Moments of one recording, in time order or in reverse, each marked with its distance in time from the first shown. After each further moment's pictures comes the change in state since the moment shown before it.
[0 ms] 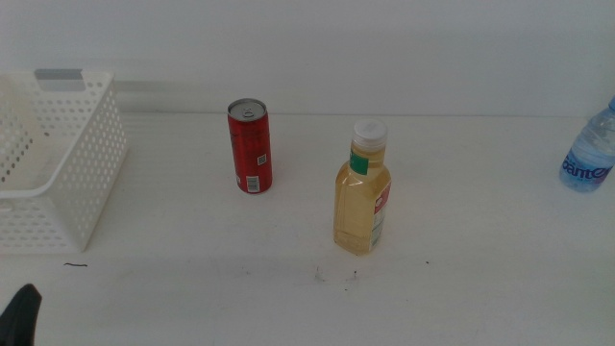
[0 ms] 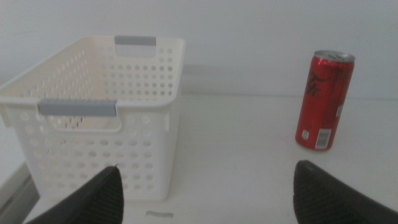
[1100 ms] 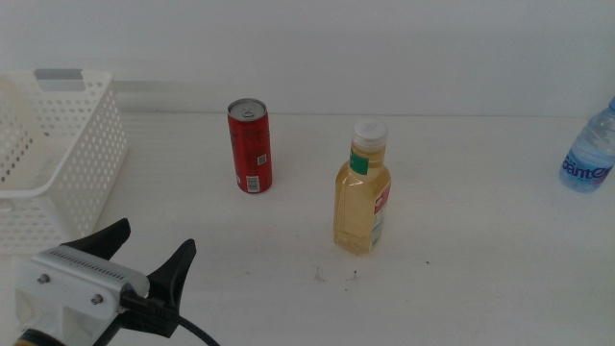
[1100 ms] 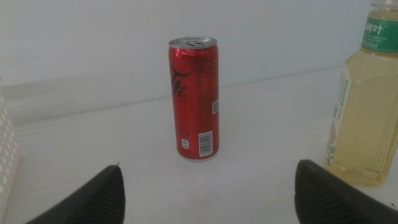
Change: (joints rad) left arm -0.410 1.381 -0.004 -0.049 -1.394 0.055; right arm 0.000 0.000 0.000 0.000 0.000 0.000
